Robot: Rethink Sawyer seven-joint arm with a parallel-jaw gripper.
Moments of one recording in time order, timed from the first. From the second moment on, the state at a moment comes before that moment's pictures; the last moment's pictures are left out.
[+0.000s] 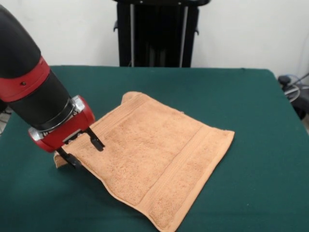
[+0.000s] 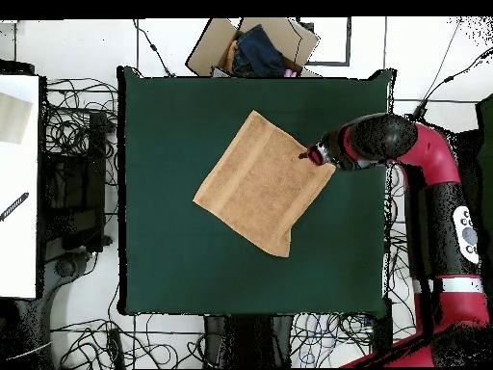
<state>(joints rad) -1.03 -0.16 1.03 1.15 -0.72 1.26 1.01</state>
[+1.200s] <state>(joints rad) -1.04 -0.09 1.03 1.15 -0.72 1.22 0.87</state>
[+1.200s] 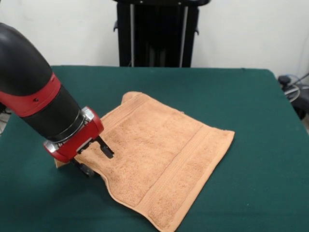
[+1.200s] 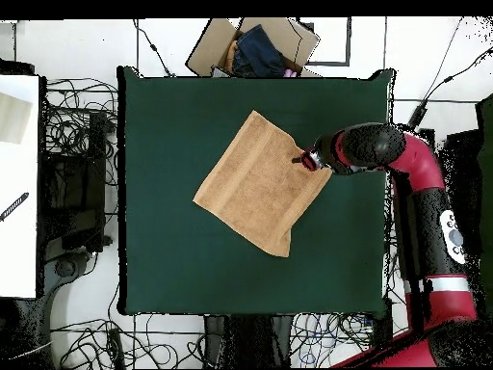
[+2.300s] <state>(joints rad) -1.04 -0.06 1.03 1.10 -0.71 1.24 0.75</state>
